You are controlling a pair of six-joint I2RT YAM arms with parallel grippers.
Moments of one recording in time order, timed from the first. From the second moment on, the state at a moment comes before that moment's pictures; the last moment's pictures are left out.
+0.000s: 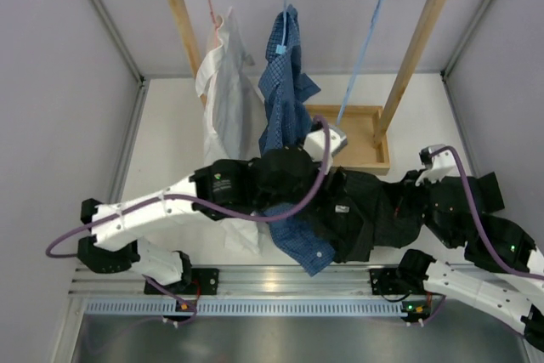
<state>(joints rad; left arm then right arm) -1.31 1.38 1.67 -0.72 -0.26 -0.36 0.97 0.45 0.94 -0.92 0.54 0.49</state>
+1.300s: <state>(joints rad) -1.41 1.52 1.52 -0.76 -0.62 -0.52 0.96 0.65 1.16 -1.04 0.63 0.48</state>
